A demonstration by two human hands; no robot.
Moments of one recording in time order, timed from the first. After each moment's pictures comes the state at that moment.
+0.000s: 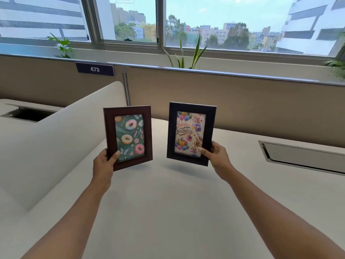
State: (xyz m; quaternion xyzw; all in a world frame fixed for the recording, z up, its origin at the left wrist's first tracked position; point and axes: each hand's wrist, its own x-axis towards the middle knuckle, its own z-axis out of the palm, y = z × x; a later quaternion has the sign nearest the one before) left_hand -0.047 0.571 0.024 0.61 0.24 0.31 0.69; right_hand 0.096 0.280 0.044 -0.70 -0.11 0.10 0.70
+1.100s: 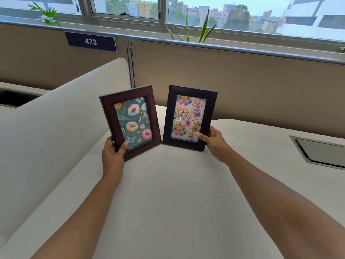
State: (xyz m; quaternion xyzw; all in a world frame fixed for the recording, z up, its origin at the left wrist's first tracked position) left_hand 0.011 0.625 -0.022 0.58 0.21 0.36 0.70; right_hand 0.171 0.392 0.004 -0.68 -0.10 0.17 0.71
